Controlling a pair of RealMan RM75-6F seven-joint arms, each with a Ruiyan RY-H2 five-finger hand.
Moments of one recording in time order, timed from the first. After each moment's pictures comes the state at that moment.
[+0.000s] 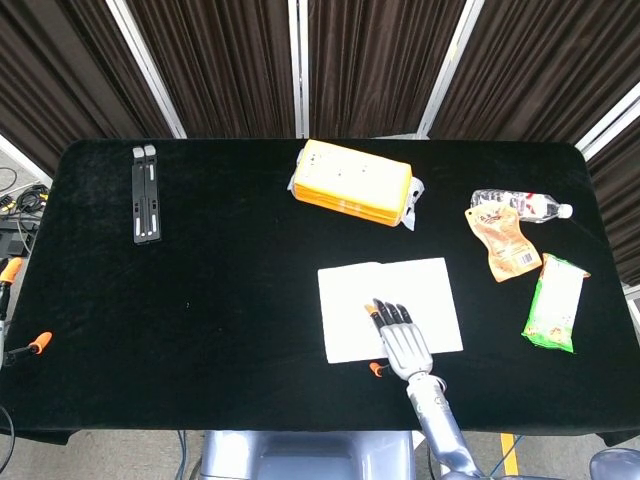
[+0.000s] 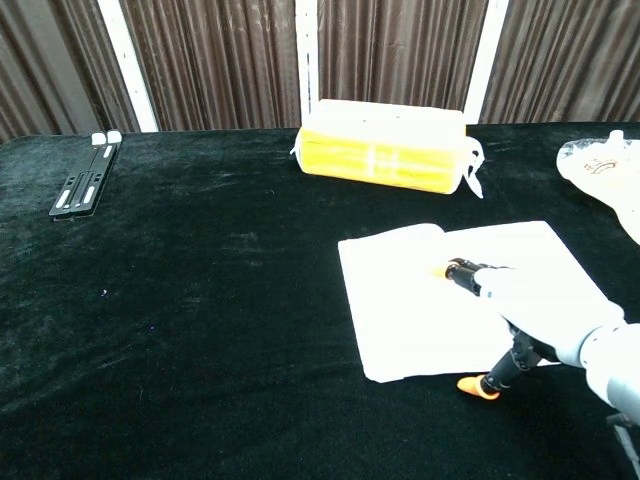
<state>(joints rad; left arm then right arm) -0.07 -1.14 -0.11 -1.63 1.37 1.52 0.11 0.44 -1.76 0.09 -1.59 -1.07 1.17 -0.56</state>
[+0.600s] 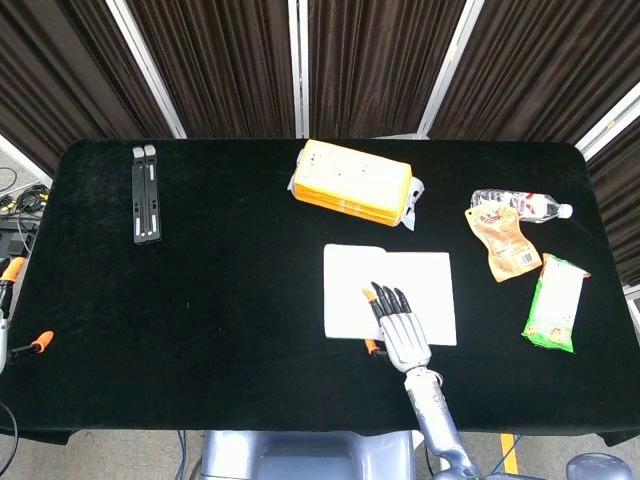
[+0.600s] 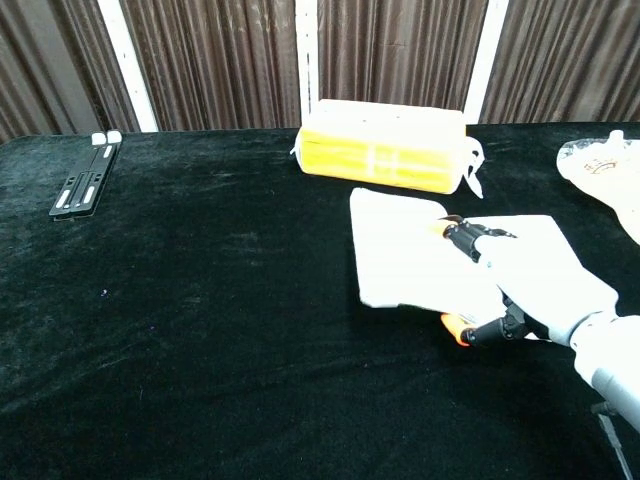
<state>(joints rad) -0.08 -1.16 -0.12 -1.63 1.36 1.51 0.13 0.41 -1.87 0.08 -1.35 -1.32 1.30 -0.30</state>
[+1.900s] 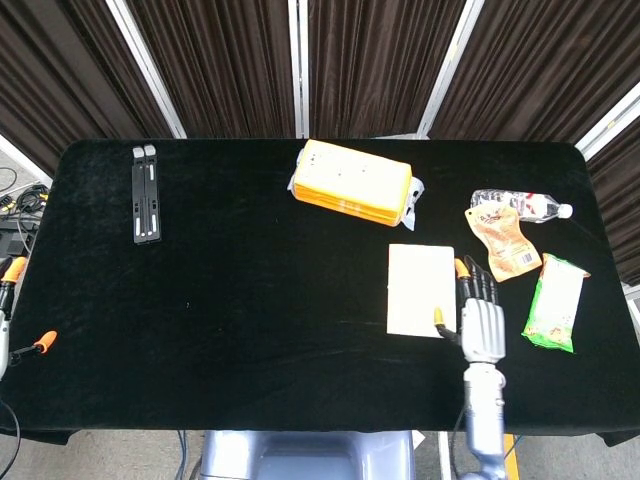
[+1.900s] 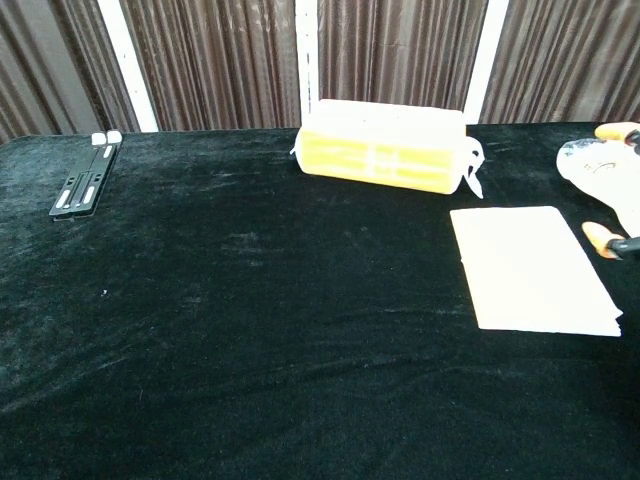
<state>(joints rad) -0.07 -1.16 -0.11 -1.63 1.41 1.54 0.11 0.25 -1.68 0.21 -1.54 -1.29 1.48 -0.22</state>
